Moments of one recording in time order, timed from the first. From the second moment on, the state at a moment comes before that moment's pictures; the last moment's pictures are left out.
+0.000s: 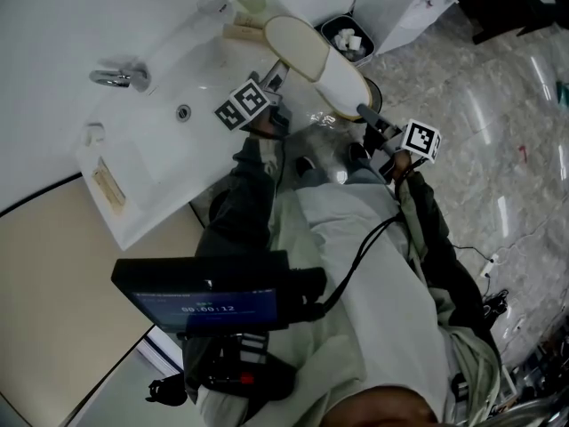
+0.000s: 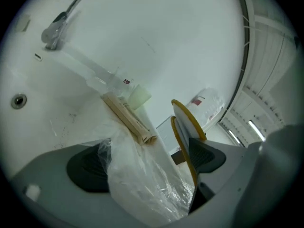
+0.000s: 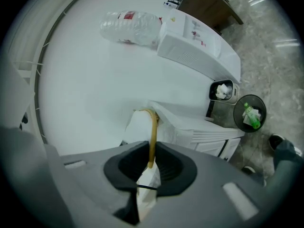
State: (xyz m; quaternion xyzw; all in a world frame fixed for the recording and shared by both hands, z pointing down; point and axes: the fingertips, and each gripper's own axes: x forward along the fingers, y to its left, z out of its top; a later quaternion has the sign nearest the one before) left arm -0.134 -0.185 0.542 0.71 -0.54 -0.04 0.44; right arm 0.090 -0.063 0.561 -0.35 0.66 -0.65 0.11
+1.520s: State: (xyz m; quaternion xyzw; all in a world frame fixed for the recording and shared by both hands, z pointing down) left arm -0.110 -0.031 0.536 0.75 -0.36 0.07 0.55; right arm 0.067 -0.072 0.556 -0.34 0.71 -0.61 0.07
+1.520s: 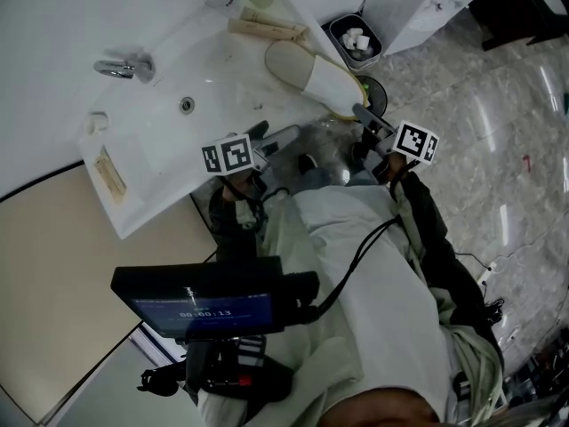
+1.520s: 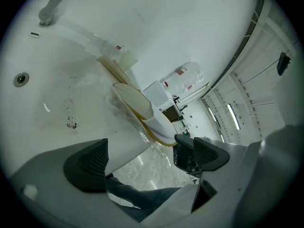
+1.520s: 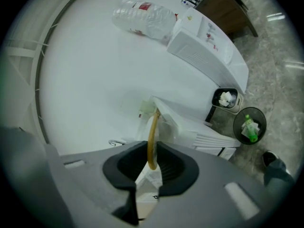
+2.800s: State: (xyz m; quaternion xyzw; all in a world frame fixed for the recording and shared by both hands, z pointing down) left arm -0.077 -0.057 0.452 0.80 -0.37 -0.18 0.44; right arm 0.119 -0.049 0.464 -0.29 0.81 -0.49 0.13
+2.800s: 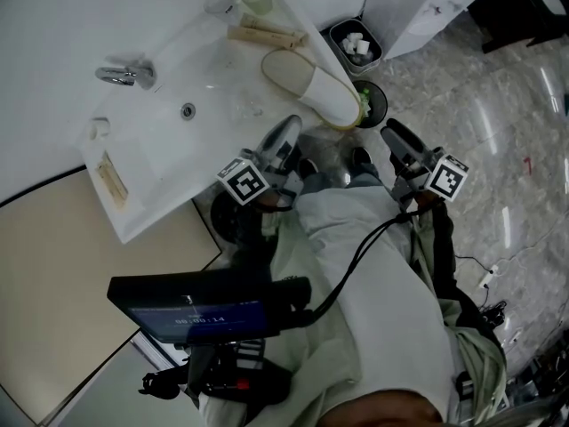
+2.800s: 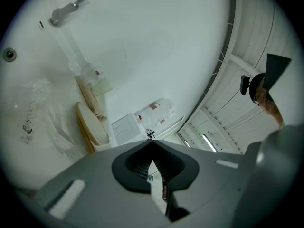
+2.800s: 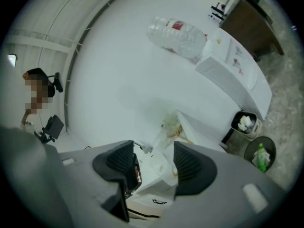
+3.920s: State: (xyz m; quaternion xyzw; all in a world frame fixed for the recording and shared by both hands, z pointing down) left arm -0.051 -0.043 0.447 0.74 -0.50 -0.24 0.39; right arm 0.054 -0.054 0.446 -0.18 0.89 -0.43 -0.01
